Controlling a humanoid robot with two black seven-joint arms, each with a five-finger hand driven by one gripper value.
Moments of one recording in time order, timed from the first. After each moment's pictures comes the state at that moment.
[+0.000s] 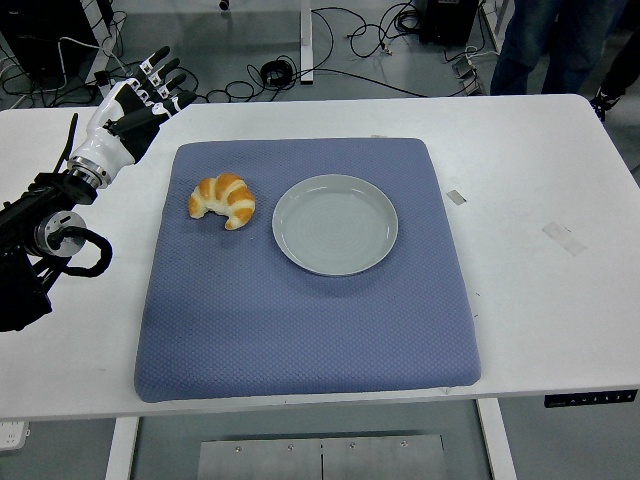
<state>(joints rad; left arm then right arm) -0.94 0.24 -0.48 -0.44 0.11 -0.40 -0.46 -0.06 0.00 0.02 0.13 -0.10 -0.11 0.25</state>
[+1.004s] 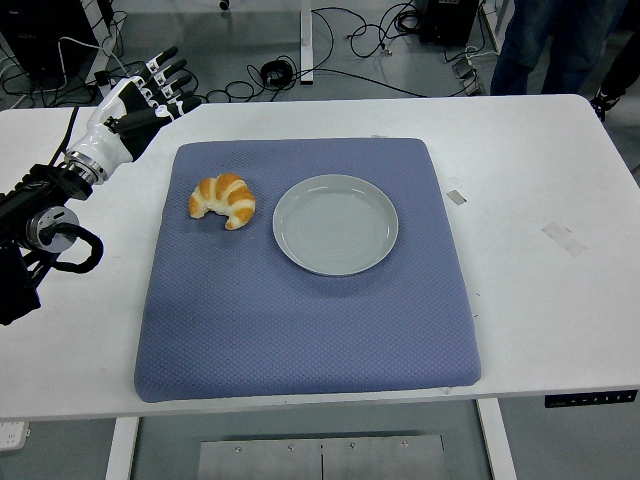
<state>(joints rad) -0.97 0.26 -0.40 -0.44 0.11 -0.43 -0.50 -0.06 0.00 0.02 0.13 -0.10 -0.11 0.25</state>
